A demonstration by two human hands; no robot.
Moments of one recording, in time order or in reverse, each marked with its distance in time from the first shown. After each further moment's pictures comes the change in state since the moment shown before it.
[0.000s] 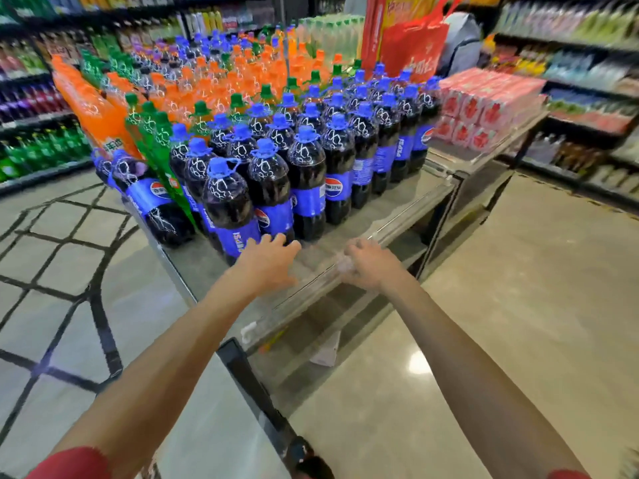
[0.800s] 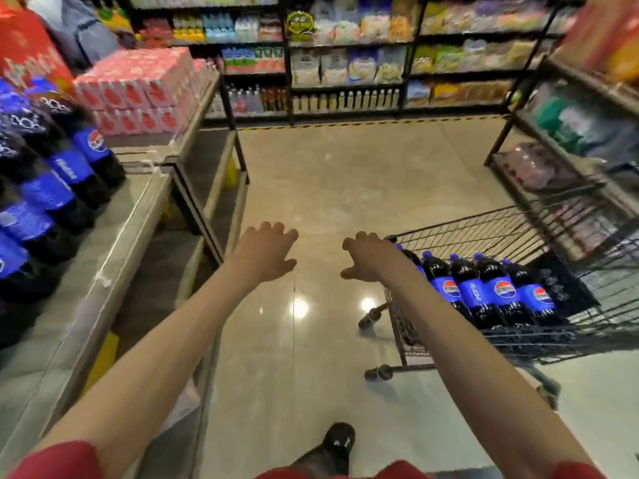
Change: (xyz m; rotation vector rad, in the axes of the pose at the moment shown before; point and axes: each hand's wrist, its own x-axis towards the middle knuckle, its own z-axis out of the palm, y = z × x) left_hand -0.001 0.430 -0.094 0.198 0.244 0.864; right_hand -0.362 0.260 0.023 0.140 -0.024 0.857
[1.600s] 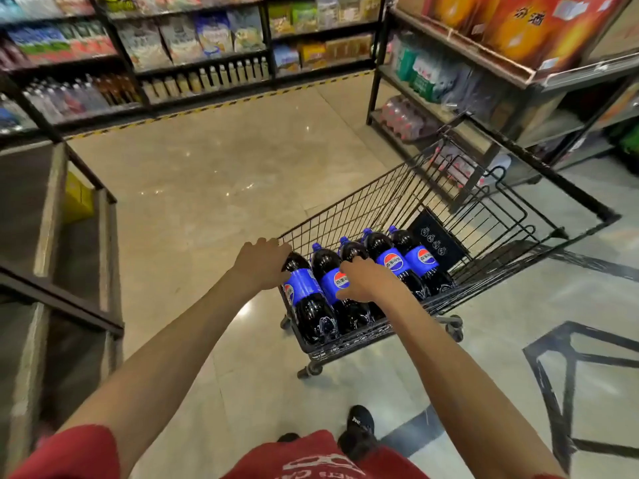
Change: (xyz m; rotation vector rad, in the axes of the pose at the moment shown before) left_hand 0.217 0.244 0.001 -0.032 -0.114 0.370; right_hand -0.030 0.276 0.075 0.261 -0.185 0.388
